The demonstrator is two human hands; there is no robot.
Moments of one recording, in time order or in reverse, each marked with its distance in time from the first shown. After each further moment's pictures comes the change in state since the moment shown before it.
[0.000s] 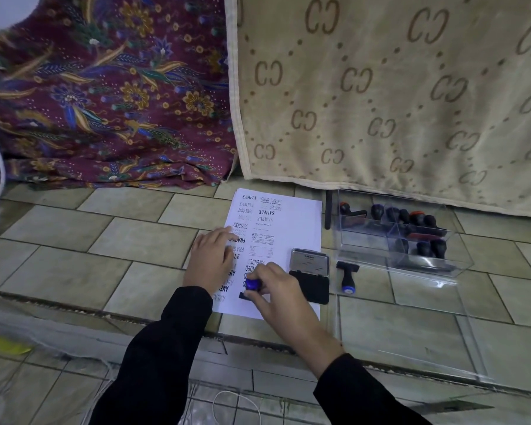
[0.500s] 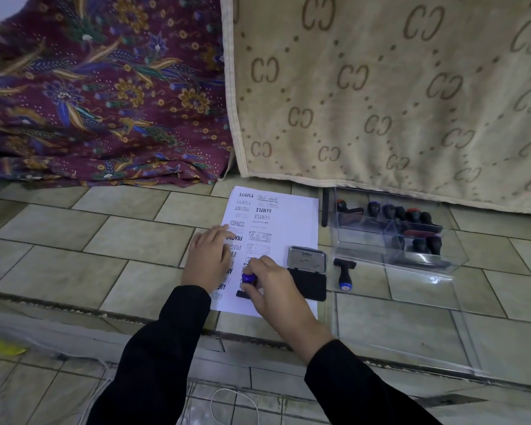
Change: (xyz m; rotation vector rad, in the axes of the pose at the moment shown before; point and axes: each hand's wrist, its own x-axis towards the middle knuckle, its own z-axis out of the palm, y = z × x) left_hand 0.000 -0.002 0.003 0.014 -0.031 0.002; right_hand 0.008 -0.003 0.003 -0.134 -0.040 -0.013
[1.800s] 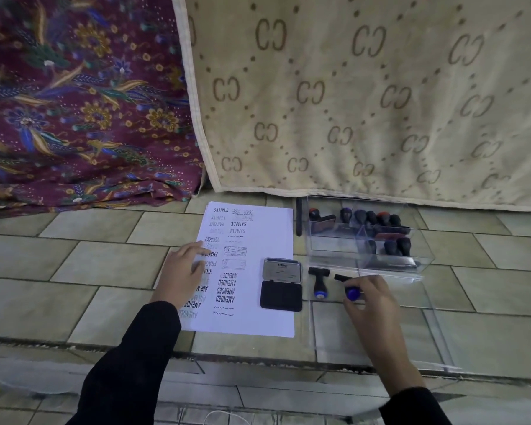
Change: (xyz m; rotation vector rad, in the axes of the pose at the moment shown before) left_hand 0.008 -0.004 -0.009 -0.174 -0.096 -0.045; right_hand -0.090 0.110 -0.095 -0.143 0.450 0.414
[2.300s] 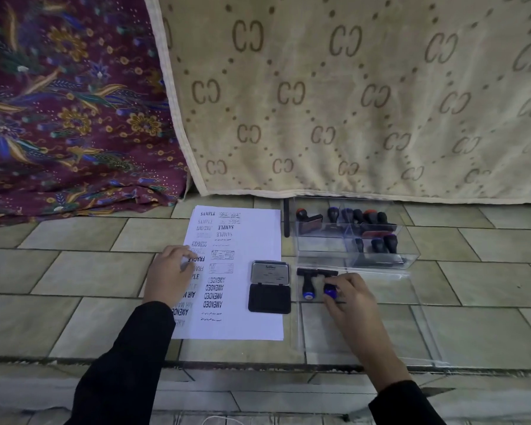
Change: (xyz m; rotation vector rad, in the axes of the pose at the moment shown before) left_hand 0.010 0.015 0.002 -0.021 0.054 -0.131; right_hand 0.003 0.004 0.009 -0.020 -0.103 -0.017
